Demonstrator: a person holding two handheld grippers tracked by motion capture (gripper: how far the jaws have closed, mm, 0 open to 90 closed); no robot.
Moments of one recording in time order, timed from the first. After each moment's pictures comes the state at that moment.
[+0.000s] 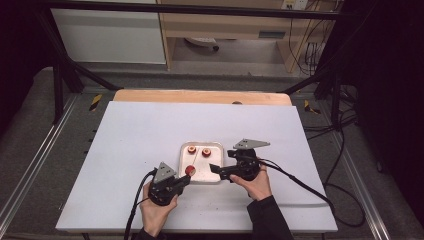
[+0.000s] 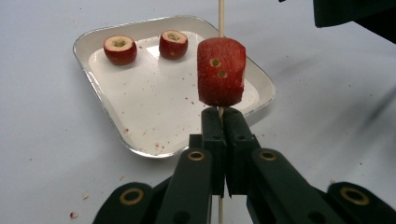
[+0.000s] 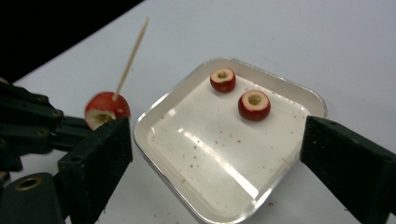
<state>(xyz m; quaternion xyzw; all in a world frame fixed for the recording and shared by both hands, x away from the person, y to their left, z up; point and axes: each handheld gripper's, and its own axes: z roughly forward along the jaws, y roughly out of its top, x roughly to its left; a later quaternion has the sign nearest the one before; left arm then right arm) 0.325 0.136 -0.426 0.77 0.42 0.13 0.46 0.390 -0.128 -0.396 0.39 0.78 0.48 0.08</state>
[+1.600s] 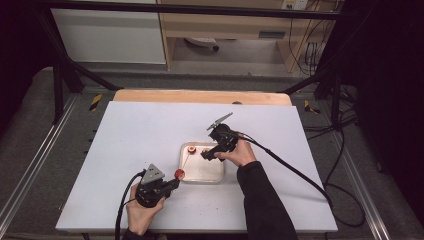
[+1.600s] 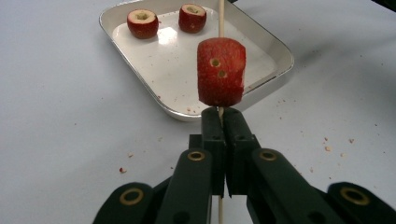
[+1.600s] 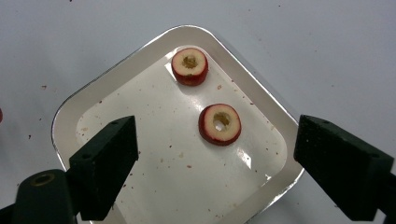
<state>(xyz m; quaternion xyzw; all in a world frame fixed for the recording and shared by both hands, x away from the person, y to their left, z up) 0.325 0.167 -0.432 0.79 0.40 0.12 0.45 0.477 -0.075 -0.391 0.32 0.90 0.30 0.06</state>
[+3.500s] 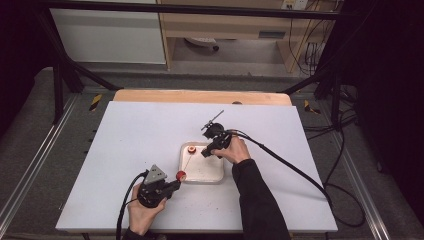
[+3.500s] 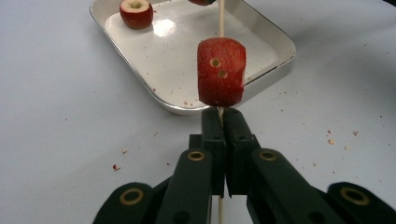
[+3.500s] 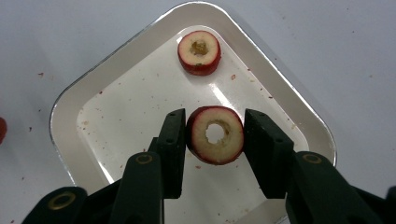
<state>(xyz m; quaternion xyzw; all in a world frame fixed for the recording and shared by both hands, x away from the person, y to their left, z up) 0.326 0.164 -0.436 0.80 0.40 0.12 0.43 0.490 -0.060 -0.398 0.32 0.91 0.25 0.02</state>
